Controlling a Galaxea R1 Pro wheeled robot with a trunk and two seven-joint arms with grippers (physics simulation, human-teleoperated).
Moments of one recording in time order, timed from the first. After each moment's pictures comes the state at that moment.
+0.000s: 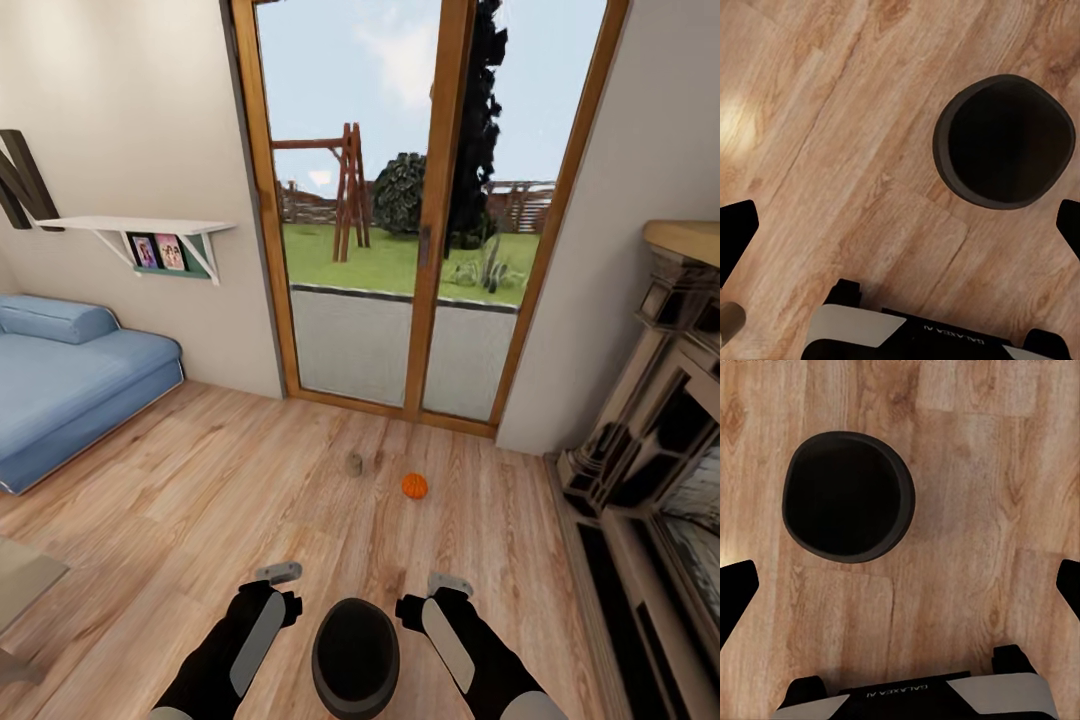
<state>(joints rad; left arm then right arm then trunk) -0.43 -0.13 -0.18 -0.88 0.47 0.66 0.59 -0.48 0.15 0.24 -0.71 -0.53 0.53 -0.45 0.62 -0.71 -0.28</state>
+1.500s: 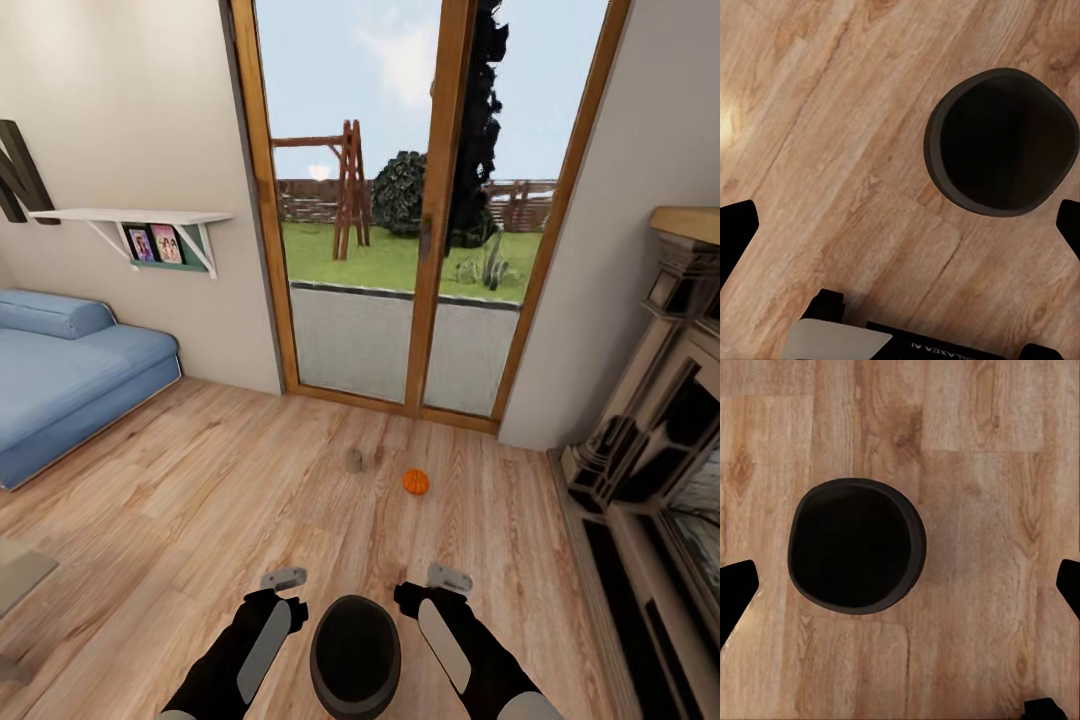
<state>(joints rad) -0.43 -0.15 -0.18 -0.83 0.47 0.60 0.58 -0.48 0.16 0.24 -0.71 -0.53 0.40 -0.45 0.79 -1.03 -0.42</state>
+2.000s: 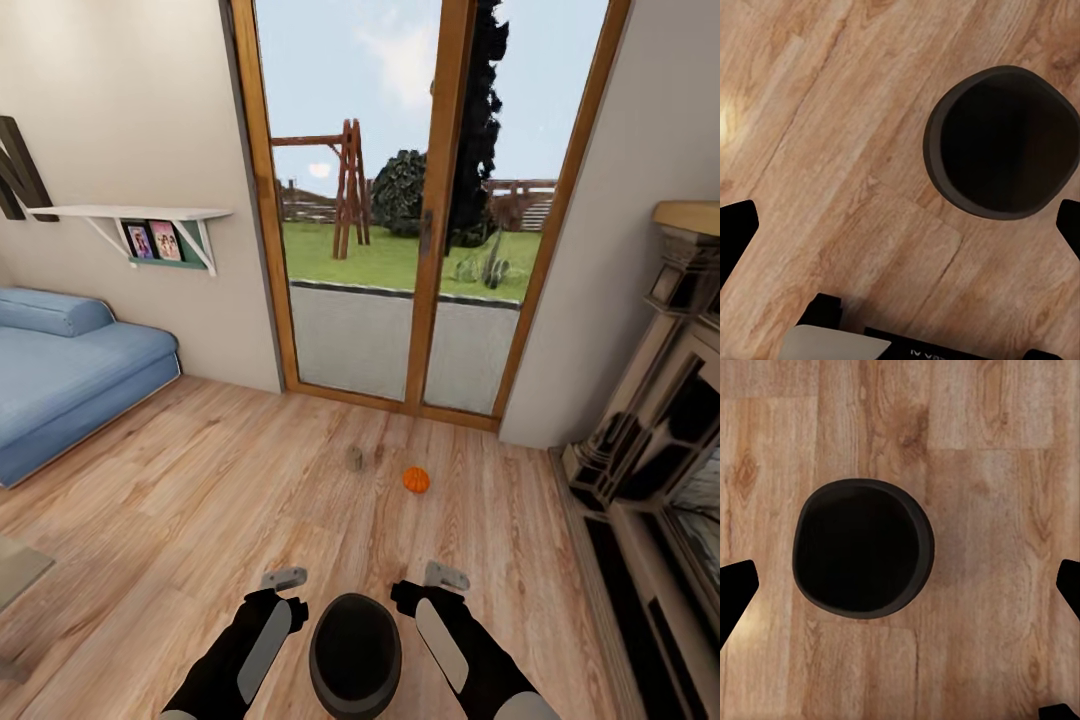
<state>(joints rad) -0.43 -0.15 -0.18 -0.83 0.47 0.60 0.58 -0.48 0.17 0.23 -0.71 -0.54 0.39 -0.45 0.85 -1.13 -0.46</state>
